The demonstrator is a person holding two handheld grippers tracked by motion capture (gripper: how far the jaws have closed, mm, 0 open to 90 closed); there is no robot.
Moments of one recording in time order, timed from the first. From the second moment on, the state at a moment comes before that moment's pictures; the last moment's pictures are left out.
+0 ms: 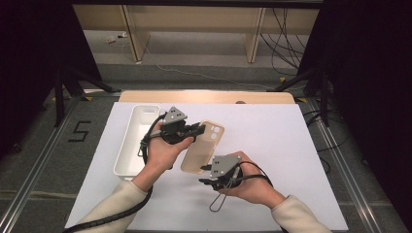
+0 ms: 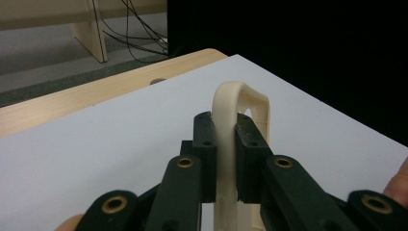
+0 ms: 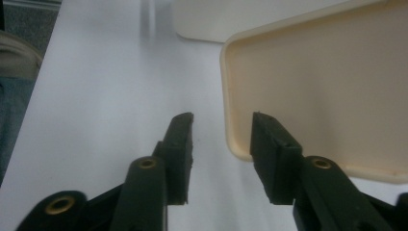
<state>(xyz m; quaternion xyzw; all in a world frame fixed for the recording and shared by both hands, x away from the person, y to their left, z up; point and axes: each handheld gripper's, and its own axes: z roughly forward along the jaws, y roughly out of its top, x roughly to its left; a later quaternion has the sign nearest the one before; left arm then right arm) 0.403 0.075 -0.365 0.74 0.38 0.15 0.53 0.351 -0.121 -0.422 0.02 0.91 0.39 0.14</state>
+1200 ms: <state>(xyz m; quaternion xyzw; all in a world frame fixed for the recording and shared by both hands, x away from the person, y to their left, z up) 0.401 0.090 -0.358 0.73 0.36 0.19 0.55 0.358 -0.166 -0.416 0.14 0.86 0.47 0.14</state>
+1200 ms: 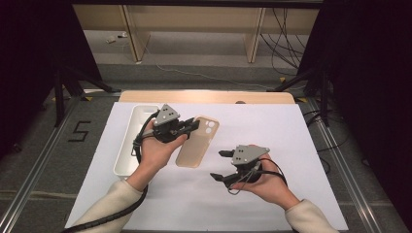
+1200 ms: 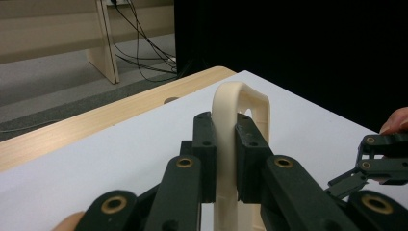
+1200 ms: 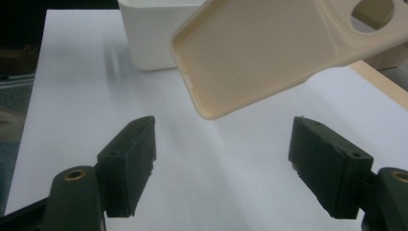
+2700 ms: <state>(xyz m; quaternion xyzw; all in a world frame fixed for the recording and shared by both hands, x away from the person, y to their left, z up) 0.401 0.093 -0.353 0.73 0.36 0.20 0.55 0.348 -0.239 -0.409 0.23 0.81 0.52 0.17</state>
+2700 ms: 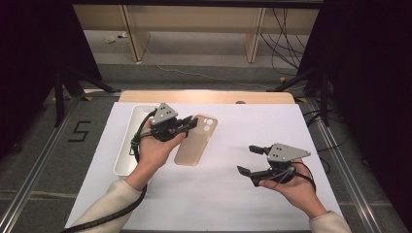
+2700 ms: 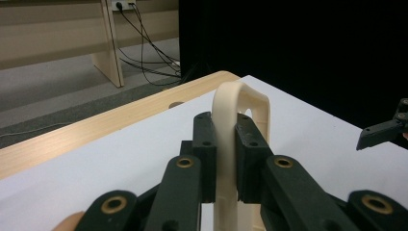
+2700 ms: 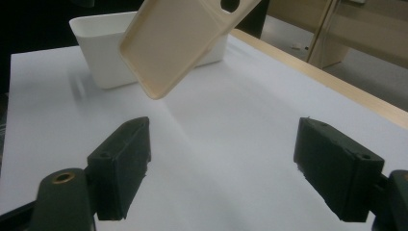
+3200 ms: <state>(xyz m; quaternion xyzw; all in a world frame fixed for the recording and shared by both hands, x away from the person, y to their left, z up) 0.400 0.095 -0.351 0.73 0.36 0.20 0.55 0.344 -0.250 -0.413 0.24 0.80 0.51 0.19</state>
